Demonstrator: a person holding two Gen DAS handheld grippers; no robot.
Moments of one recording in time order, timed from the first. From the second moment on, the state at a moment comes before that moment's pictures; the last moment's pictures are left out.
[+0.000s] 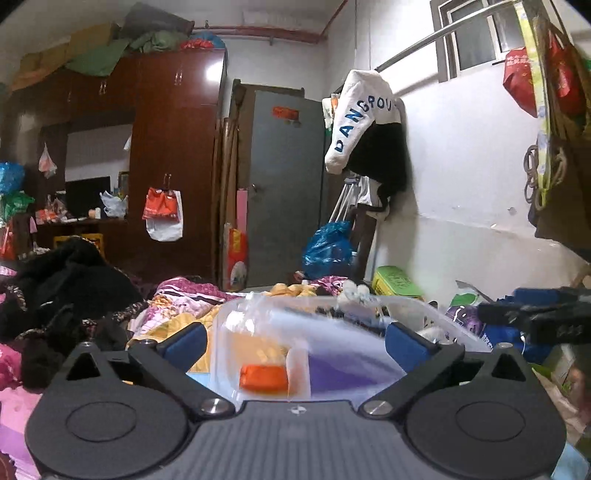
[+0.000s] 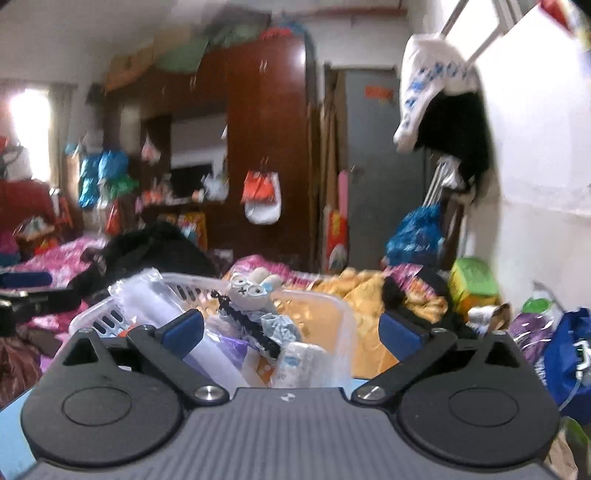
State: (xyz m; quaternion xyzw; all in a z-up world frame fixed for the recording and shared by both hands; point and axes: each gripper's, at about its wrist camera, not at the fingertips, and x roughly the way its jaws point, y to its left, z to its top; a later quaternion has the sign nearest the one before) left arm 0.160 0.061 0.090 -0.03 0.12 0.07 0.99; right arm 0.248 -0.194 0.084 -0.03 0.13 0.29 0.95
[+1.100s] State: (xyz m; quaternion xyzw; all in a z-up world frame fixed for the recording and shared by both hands) left arm 0.026 -0.016 0.057 -0.01 0.15 0.05 0.99; right arm 0.122 -0.231 0.057 -0.02 0.16 0.30 0.94
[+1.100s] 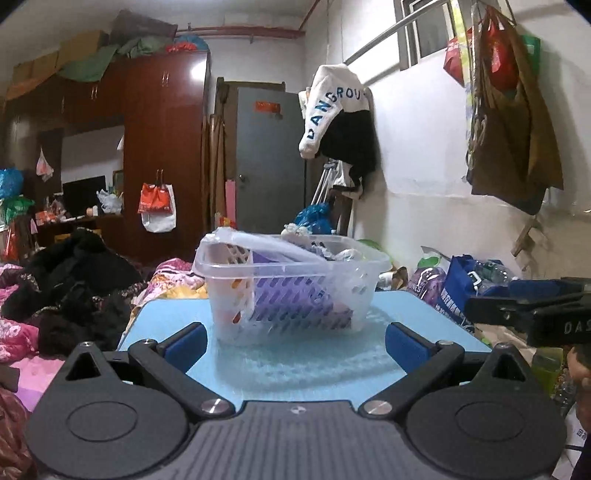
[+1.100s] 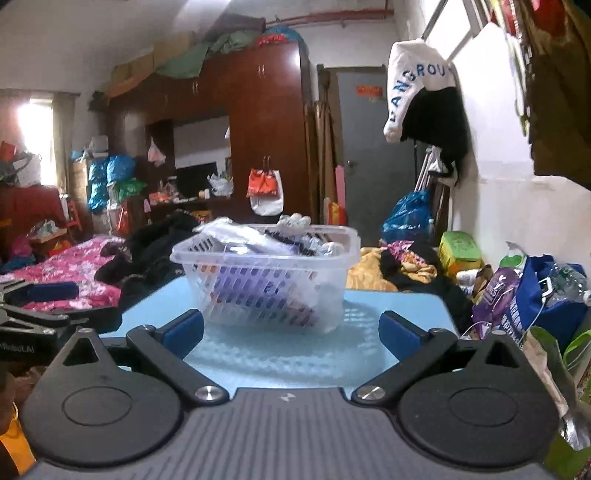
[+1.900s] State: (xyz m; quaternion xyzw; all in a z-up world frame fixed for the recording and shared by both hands) left arm 0.013 -0.009 0.054 -0.01 0.13 0.07 0.99; right arm 0.095 -0.250 0.046 -0.02 0.15 0.30 0.94
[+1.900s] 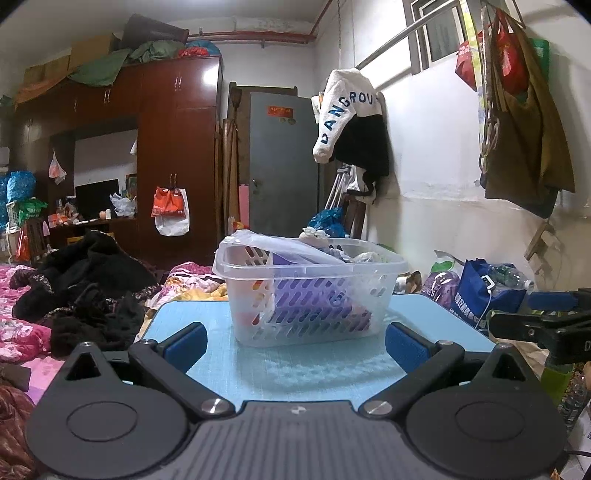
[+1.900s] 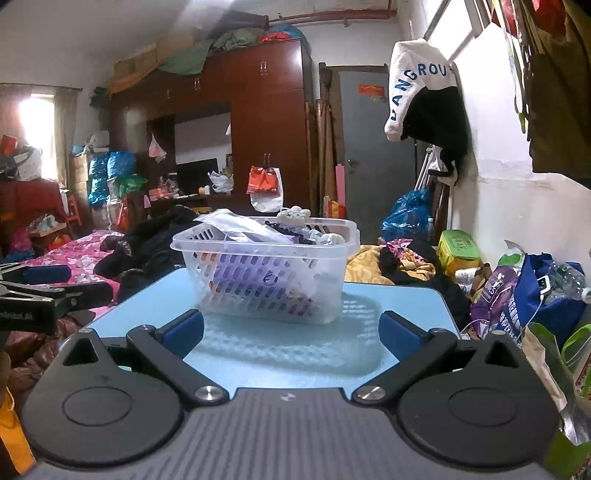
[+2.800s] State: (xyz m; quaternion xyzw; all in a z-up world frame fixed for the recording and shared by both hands) left arm 0.013 -0.009 0.053 -0.01 0.13 0.07 0.99; right arm 0.098 -0.253 0.045 -0.01 0.15 0.30 0.94
